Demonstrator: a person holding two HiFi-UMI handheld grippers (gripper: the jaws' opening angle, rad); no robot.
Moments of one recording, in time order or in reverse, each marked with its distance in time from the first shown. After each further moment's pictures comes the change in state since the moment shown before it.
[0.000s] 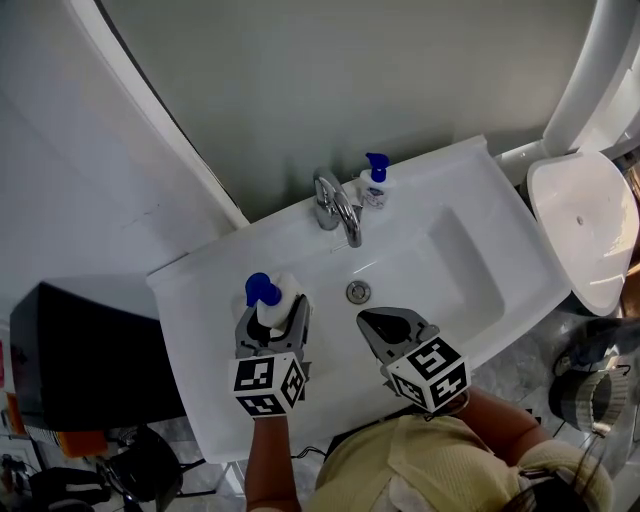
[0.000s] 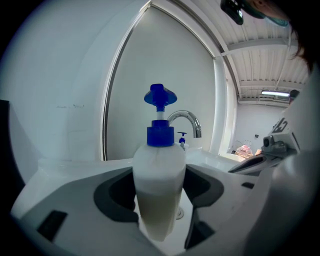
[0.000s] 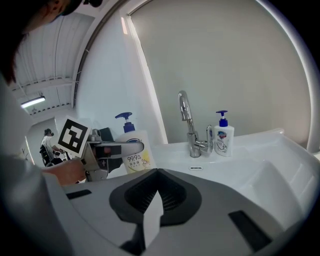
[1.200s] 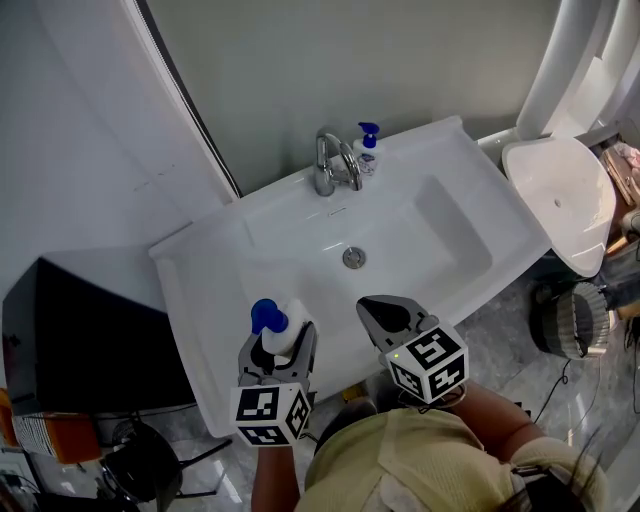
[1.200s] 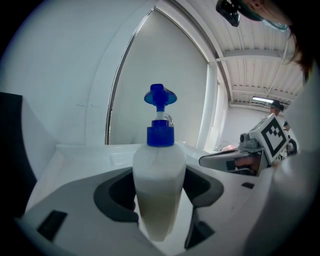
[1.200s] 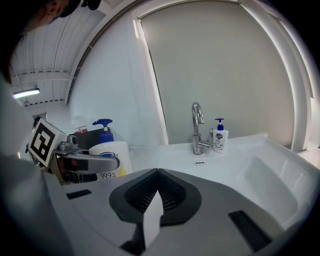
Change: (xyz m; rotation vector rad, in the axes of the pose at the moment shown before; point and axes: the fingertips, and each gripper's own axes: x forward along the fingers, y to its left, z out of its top) left arm -0.137 -0.023 -0.047 -0.024 0.050 -0.103; right arm -0.040 0.080 -0.022 -0.010 -0.055 -0.127
